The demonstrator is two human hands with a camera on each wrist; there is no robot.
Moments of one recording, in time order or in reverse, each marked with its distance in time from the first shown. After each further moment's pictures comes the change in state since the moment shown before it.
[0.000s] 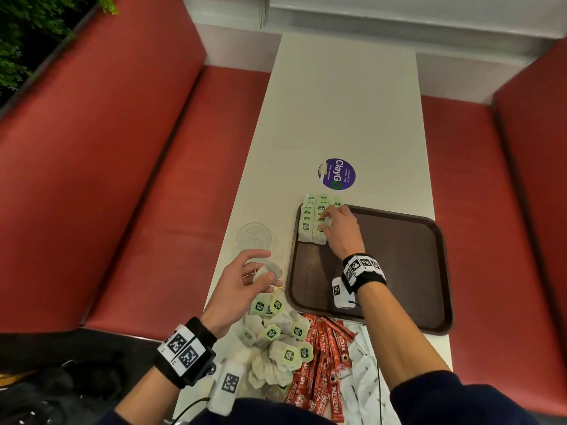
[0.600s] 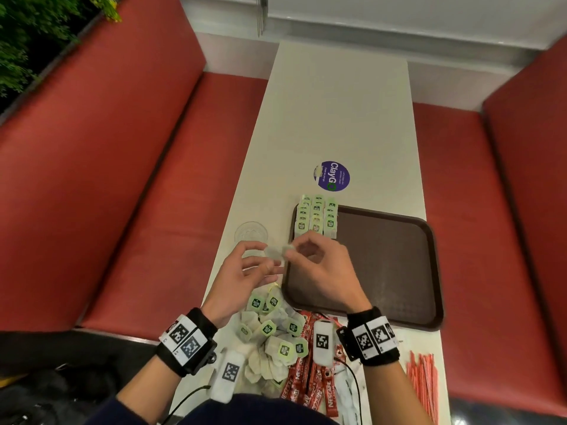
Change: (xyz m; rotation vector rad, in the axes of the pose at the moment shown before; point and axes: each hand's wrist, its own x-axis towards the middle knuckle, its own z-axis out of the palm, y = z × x) left_hand -0.001 0.010 0.011 -0.071 0.011 0.025; right_hand -0.135 -0.083 -0.063 0.646 -0.100 -0.176
